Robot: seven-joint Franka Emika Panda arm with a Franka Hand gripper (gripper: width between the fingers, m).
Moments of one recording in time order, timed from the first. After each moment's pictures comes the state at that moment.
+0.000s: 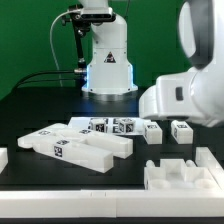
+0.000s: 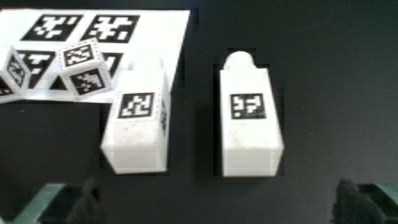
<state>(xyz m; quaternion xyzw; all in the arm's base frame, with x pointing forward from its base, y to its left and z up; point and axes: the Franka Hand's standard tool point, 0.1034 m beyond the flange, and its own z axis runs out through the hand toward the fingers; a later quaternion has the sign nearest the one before) 0.479 0.129 0.067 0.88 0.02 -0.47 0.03</state>
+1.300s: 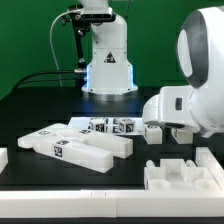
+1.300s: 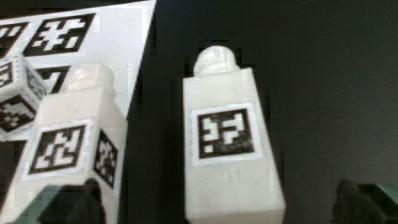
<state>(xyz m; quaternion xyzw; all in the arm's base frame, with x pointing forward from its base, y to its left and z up) 0.440 0.142 0.022 0.88 -0.04 -0.47 0.06</state>
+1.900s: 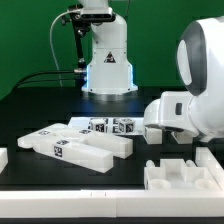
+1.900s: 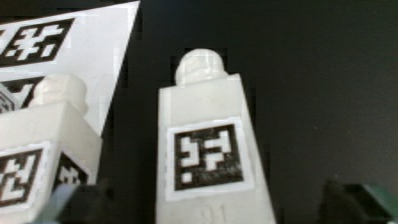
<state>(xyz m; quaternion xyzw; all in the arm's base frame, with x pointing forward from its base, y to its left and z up) 0.426 0.144 0.010 0.88 -0.06 -0.47 0.06</state>
